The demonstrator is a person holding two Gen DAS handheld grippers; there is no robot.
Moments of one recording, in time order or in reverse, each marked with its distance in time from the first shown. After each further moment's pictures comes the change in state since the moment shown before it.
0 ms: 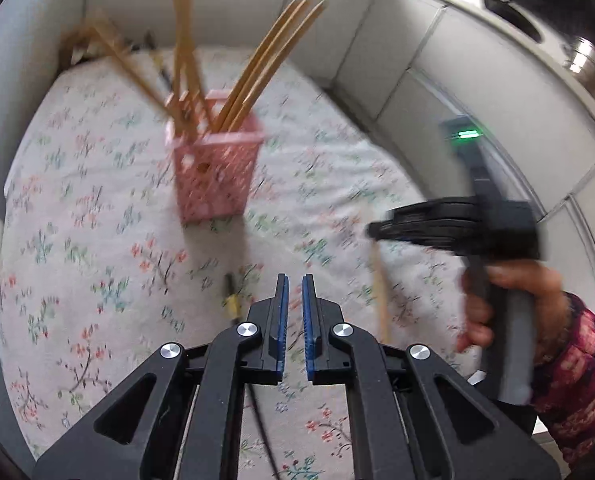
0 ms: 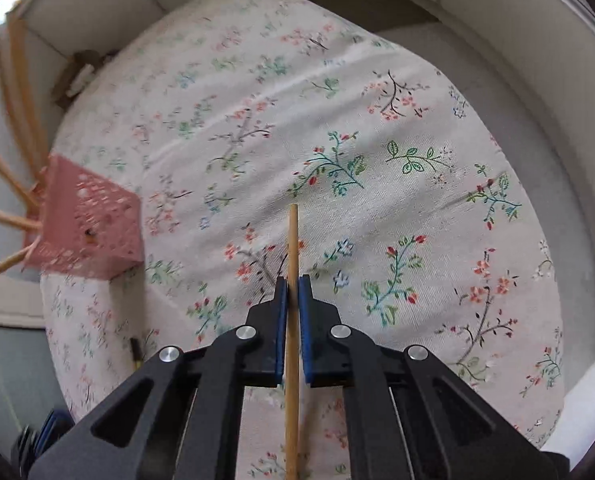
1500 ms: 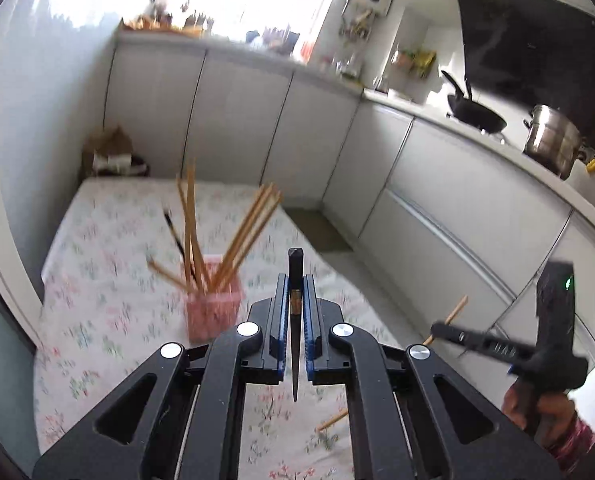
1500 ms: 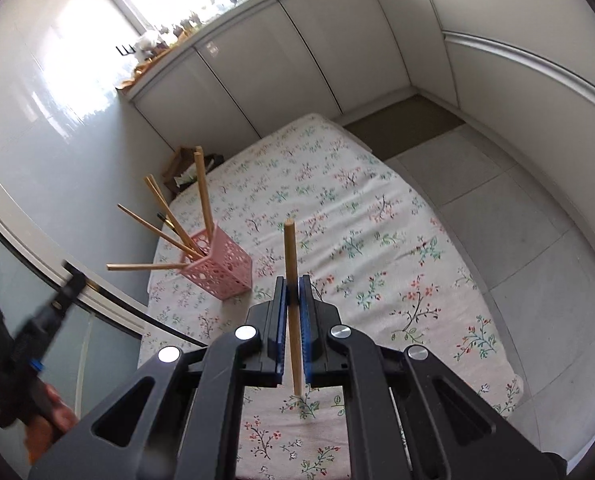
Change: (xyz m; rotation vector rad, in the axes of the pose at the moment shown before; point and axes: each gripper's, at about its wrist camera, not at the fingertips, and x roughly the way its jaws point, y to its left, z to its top) left arm -0.151 -0.052 0.021 0.033 -0.490 -0.014; right arm -0.176 -0.044 -0.060 -0.039 -0.429 0.294
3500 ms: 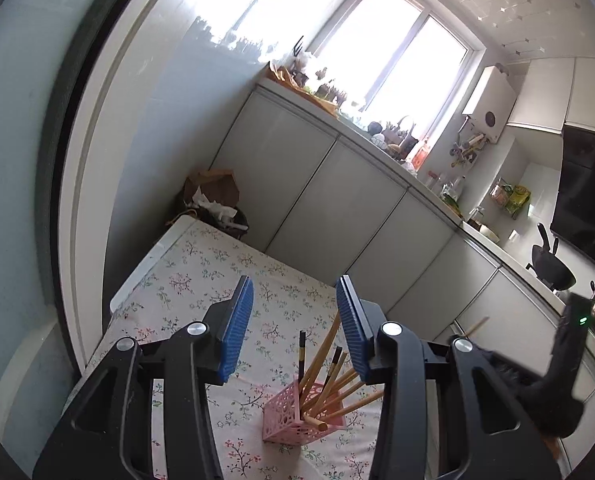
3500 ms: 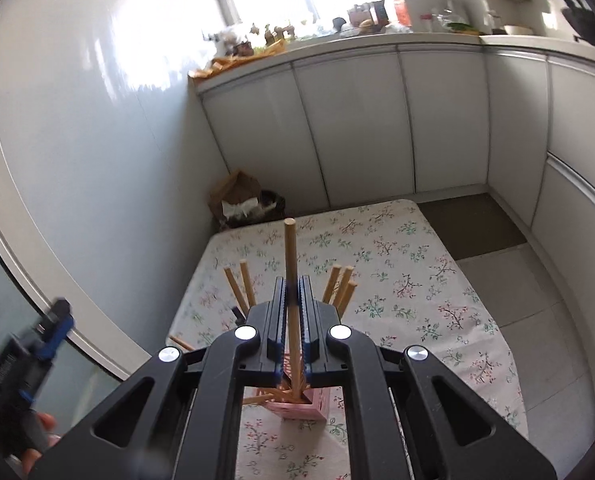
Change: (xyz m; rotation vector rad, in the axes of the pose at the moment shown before) left arm -0.027 0.138 0.045 -0.381 -0.285 0.220; right arm 0.101 0.189 0.088 -0.363 -0.106 0.019
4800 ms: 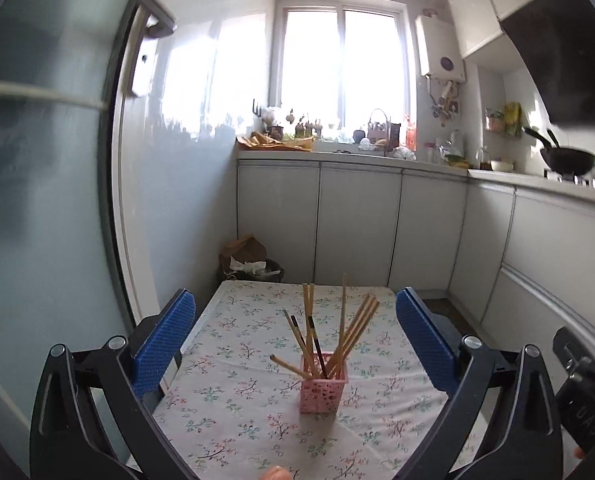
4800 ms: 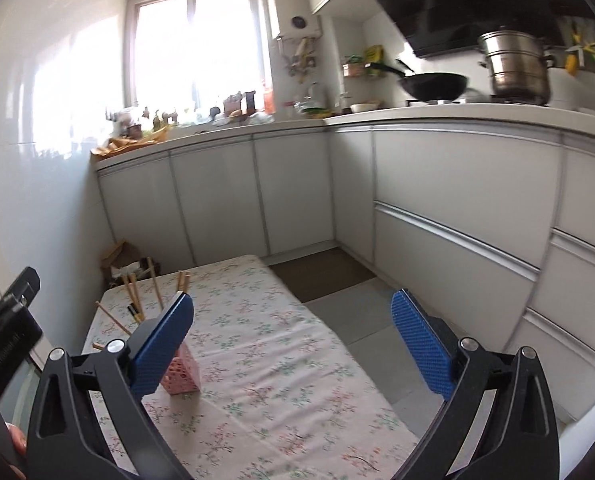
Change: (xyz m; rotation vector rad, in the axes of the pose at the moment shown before) left arm -0.104 -0.165 -0.085 0.479 -0.161 0.246; right arm -0.235 -0.038 -0.109 0.118 -0.329 -0.513
